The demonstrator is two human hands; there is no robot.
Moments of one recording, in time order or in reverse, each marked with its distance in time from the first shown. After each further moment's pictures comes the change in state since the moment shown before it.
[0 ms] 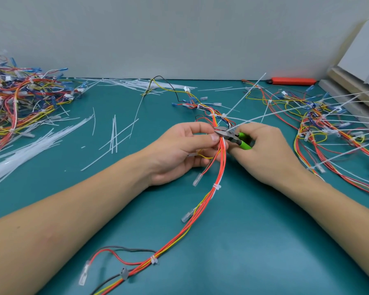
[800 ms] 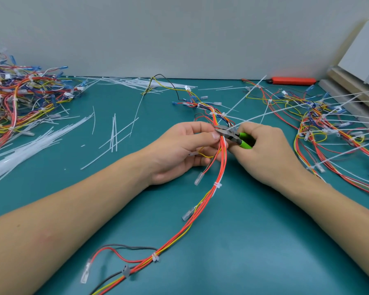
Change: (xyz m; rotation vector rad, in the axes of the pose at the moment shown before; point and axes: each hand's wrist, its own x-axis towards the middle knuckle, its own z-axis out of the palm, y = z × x) left_hand 0.000 0.001 0.002 0.024 0.001 -0.015; right_hand -0.002 0.000 0.002 -0.032 0.032 0.047
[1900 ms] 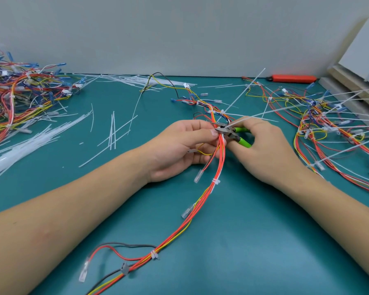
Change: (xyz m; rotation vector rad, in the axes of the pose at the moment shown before) left_hand 0.002 -0.002 -0.002 0.006 -0.007 -0.007; right_hand 0.000 -0.004 -0.001 0.011 0.004 -0.041
